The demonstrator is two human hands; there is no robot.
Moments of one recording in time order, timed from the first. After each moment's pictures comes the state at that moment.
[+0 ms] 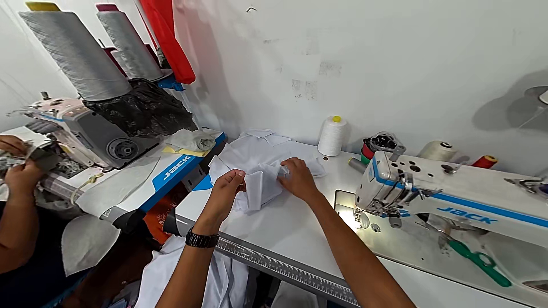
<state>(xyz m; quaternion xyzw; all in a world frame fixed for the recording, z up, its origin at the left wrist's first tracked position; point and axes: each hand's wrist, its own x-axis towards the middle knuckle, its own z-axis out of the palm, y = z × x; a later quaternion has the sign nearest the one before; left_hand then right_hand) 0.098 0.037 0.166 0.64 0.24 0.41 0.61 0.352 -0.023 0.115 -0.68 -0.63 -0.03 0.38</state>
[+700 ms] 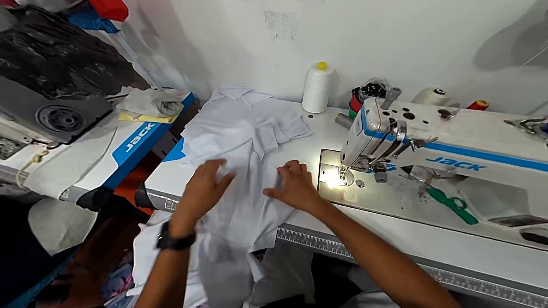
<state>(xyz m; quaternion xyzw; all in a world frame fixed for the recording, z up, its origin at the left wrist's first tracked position) 0.069 0.001 0.141 0.91 0.32 0.16 0.22 0.296 -0.152 0.100 -0.77 -0.54 0.17 0.30</state>
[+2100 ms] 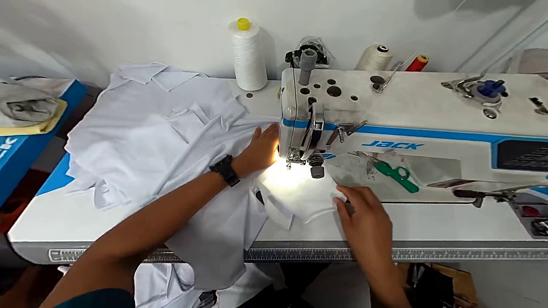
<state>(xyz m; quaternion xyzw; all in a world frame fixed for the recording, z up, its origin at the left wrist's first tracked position) 0.357 -0.066 0.098 0.97 0.00 0.09 0.23 0.367 -0.370 0.078 -0.91 -0.31 -0.11 0.26</state>
